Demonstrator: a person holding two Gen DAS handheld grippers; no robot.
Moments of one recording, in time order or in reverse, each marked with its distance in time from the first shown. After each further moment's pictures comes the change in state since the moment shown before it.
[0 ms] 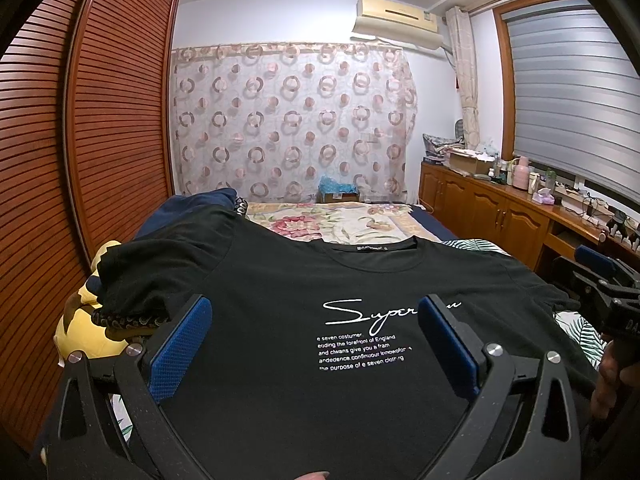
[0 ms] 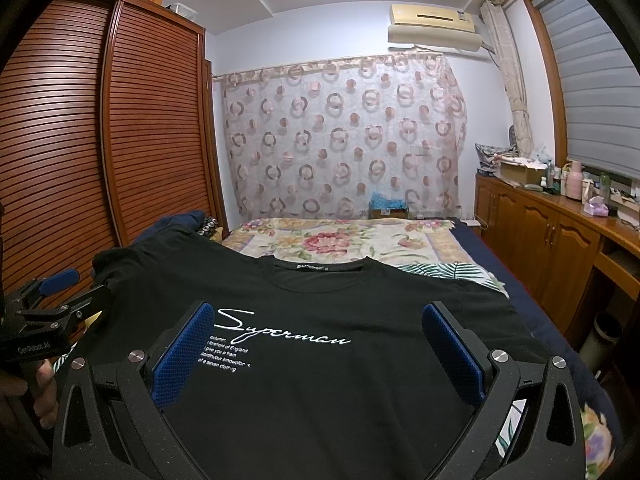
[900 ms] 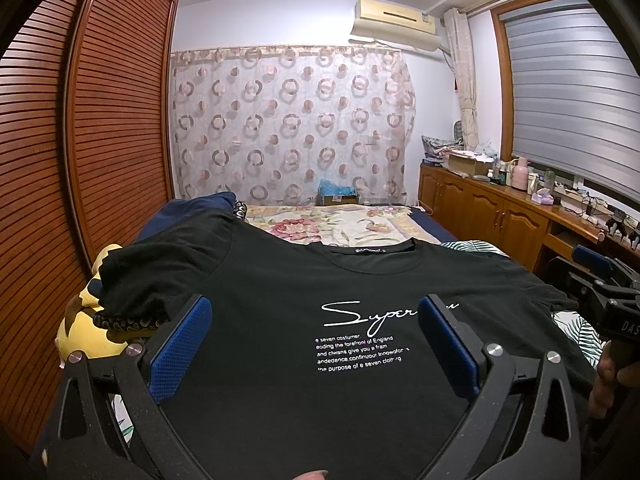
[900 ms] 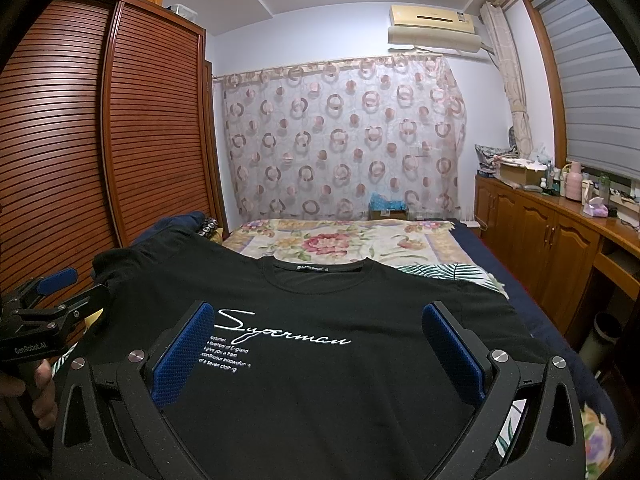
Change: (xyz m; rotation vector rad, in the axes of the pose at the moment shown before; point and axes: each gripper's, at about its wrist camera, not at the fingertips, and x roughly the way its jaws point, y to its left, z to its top) left arm -0.004 -0.003 0.001 0.006 -0.004 -0.003; right arm 0.000 -0.001 0.000 0.001 -0.001 0.000
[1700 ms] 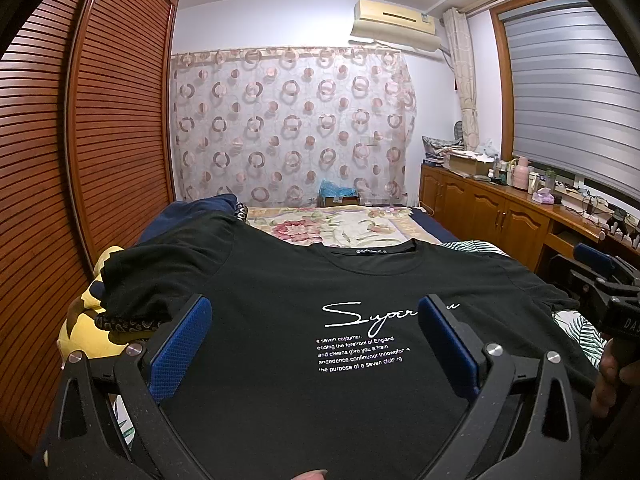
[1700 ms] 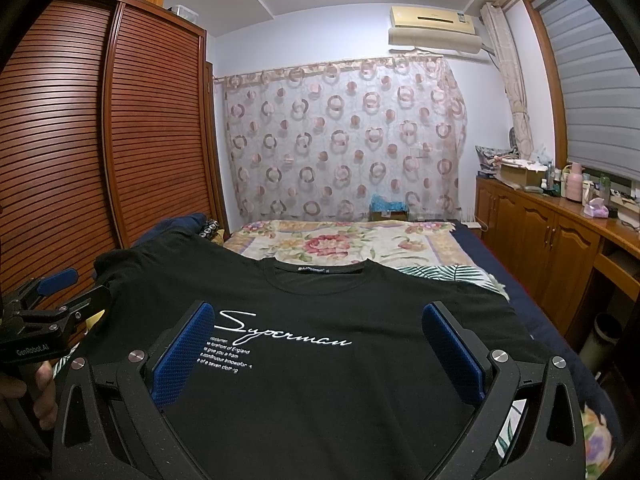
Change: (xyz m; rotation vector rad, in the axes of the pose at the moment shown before) left arm -0.003 0.000 0.001 0.002 -0.002 0.001; right arm 0.000 0.001 0.000 -0.002 -0.003 -0.001
